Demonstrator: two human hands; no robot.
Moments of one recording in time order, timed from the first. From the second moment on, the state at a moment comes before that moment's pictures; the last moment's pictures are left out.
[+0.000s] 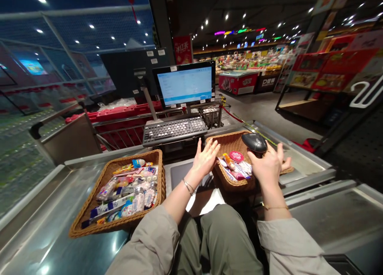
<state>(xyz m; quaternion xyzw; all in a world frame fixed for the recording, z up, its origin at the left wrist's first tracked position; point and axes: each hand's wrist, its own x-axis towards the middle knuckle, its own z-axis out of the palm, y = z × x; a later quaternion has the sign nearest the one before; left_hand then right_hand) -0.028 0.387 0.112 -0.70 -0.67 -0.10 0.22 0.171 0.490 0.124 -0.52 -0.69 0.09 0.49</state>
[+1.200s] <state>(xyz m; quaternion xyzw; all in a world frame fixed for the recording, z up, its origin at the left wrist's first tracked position) -0.177 0.110 0.111 -0.37 -0.90 -0.04 0.23 -0.002 0.356 0.125 -0.26 -0.84 0.16 0.45</state>
